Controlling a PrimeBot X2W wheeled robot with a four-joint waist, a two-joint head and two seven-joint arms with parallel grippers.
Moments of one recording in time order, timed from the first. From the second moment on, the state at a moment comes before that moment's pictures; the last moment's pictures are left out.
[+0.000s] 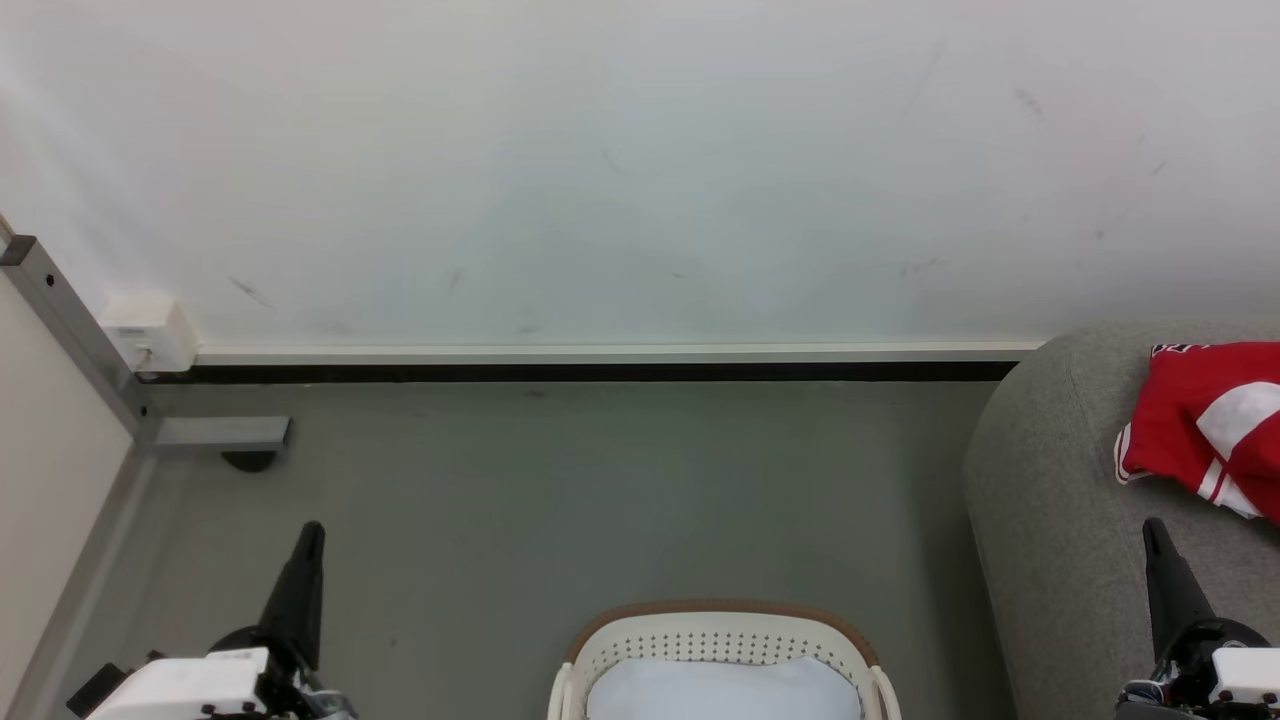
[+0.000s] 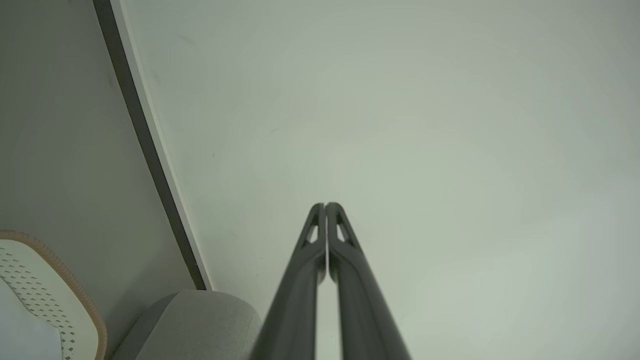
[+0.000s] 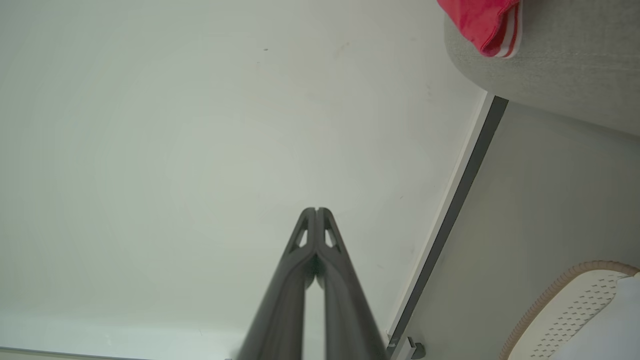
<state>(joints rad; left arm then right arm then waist) -0.10 0.05 0.11 0.18 -1.61 -0.07 0.11 -0.11 -0.22 0.12 0.23 1.81 0.13 -0.07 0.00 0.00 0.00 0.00</state>
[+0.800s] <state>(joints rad) -0.10 0.05 0.11 0.18 -1.61 -0.07 0.11 -0.11 -0.24 0.14 0.22 1.83 0.13 -0.09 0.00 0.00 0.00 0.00</state>
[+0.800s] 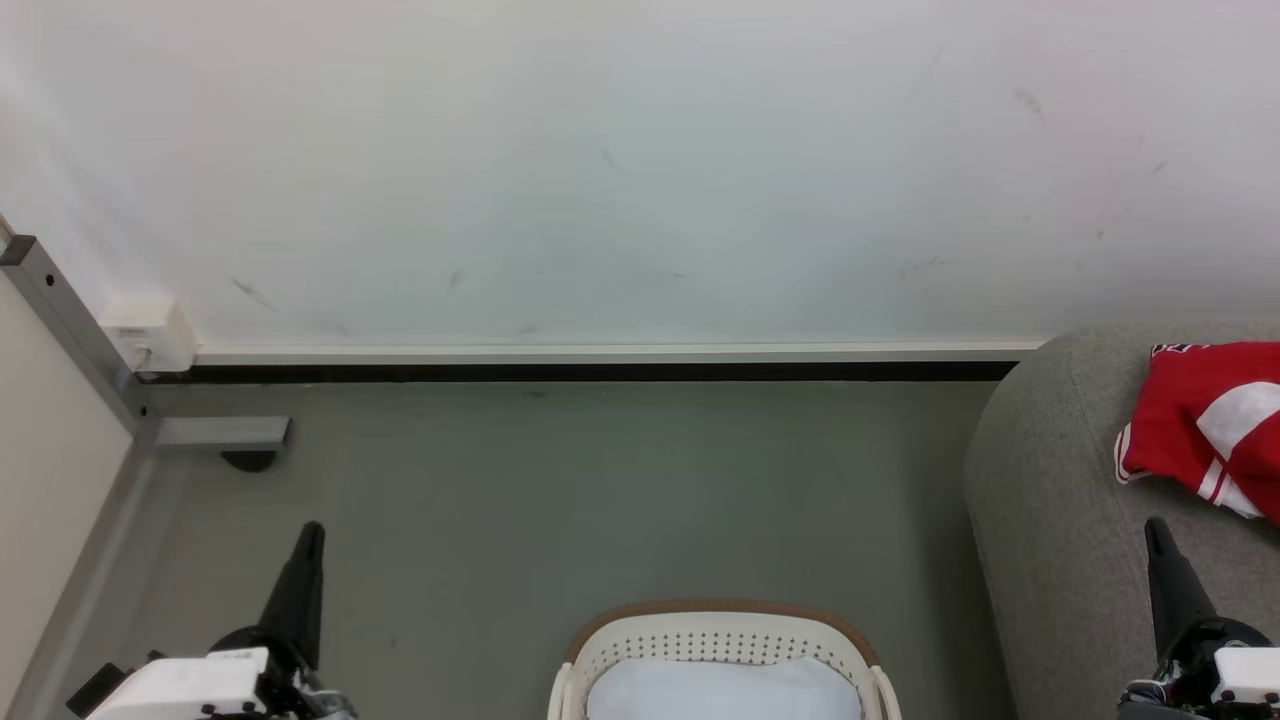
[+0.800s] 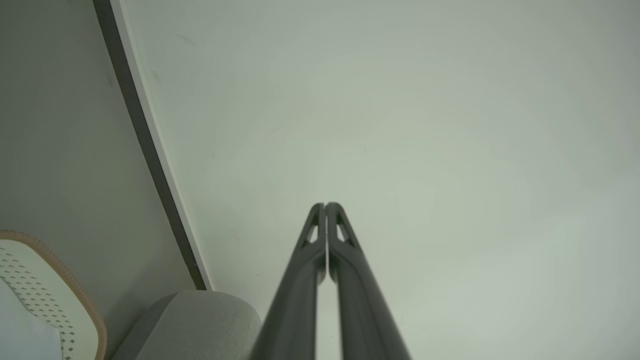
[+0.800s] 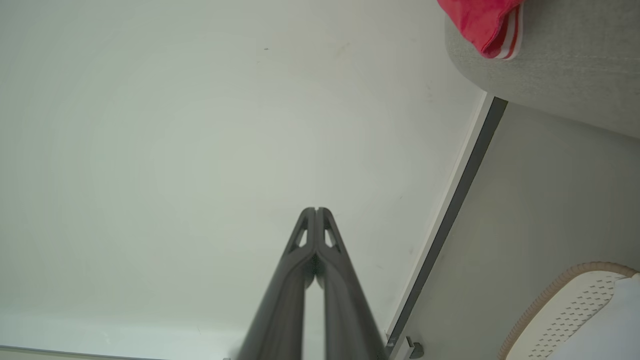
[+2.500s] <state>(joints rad) -0.10 0.05 0.11 0.18 -1.61 -0.07 0.11 -0.12 -0.27 0.18 0.21 1.87 0.13 -0.12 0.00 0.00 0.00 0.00</state>
